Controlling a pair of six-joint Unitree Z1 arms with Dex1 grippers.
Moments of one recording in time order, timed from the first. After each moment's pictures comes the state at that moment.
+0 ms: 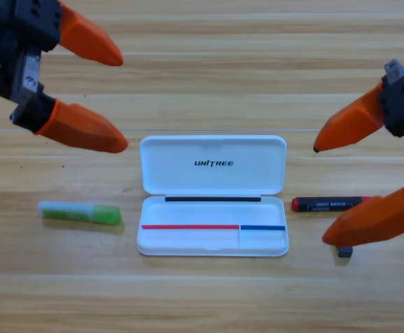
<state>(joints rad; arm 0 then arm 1) -0.77 1.38 -1.32 0.74 -0.29 0.56 0.91 1.46 -1.29 0.74 0.37 -0.44</state>
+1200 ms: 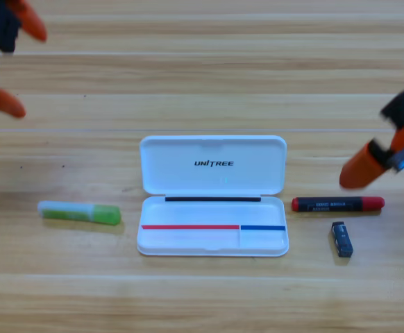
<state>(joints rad) -0.49 1.59 -1.44 0.91 0.04 1.24 0.75 1.67 -1.27 0.78 0.02 0.06</state>
